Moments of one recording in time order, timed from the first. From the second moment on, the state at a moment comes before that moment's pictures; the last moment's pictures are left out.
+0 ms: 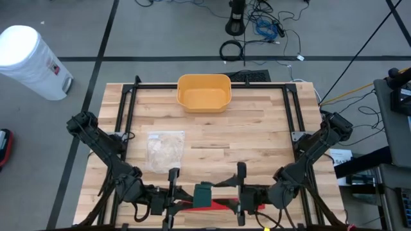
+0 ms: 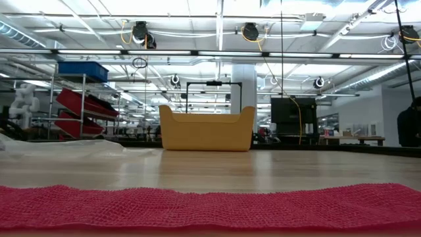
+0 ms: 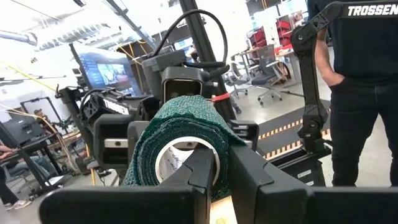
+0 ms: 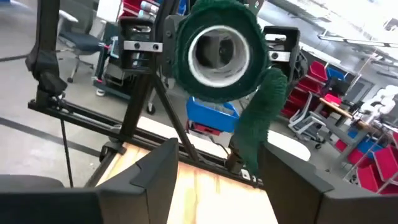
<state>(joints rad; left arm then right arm) -0.78 1.57 1.20 0.56 -0.58 0.45 0.75 1.63 1.29 0.33 0.77 -0.33</state>
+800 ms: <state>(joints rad) -0.78 1.57 1.20 0.57 -0.58 0.45 0.68 1.62 1.29 0.31 0.71 -0.26</state>
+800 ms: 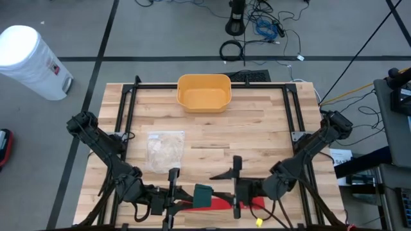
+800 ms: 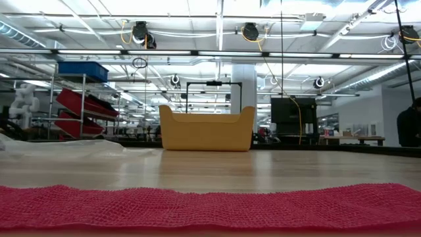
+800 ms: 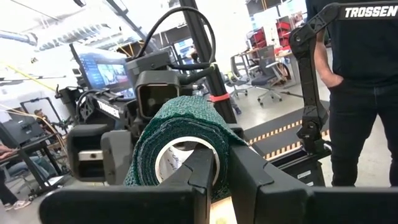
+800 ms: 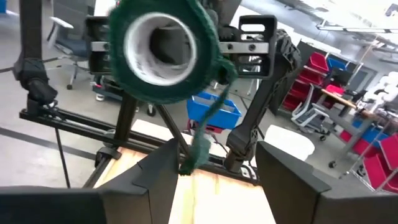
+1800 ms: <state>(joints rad) -0.78 1.57 1.20 0.55 -0.50 0.39 0.66 1.62 1.29 0.51 0.71 -0.55</state>
